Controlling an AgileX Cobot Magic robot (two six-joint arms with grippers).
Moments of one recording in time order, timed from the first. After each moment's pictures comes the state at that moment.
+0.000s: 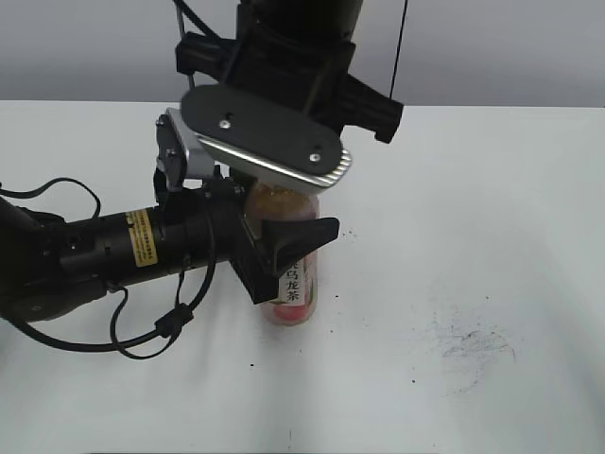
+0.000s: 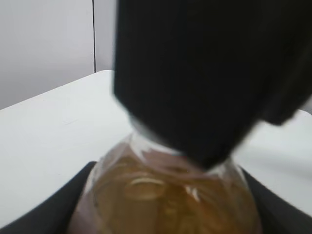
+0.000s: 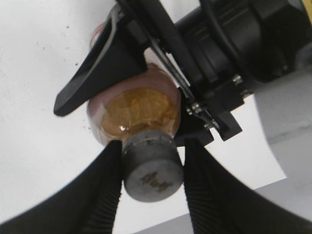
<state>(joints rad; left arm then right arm) -0.46 1.99 -0.71 0.82 -1.22 -0.34 0.84 1.93 -1.81 -0.01 1.23 -2.18</state>
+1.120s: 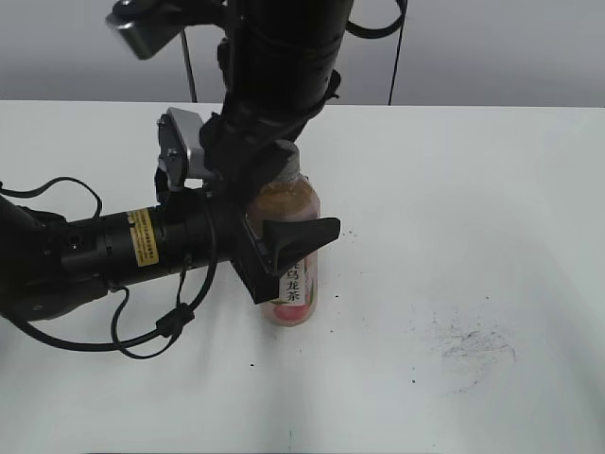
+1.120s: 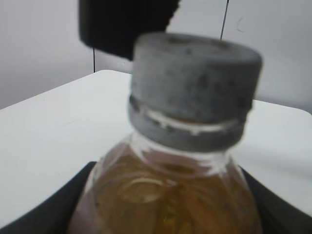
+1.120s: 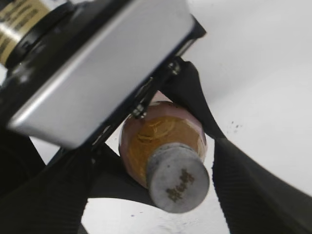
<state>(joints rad) -0.46 1.99 -0.71 0.82 -1.21 -0.34 0.85 1.93 -1.81 -0.01 1.22 -0.41</state>
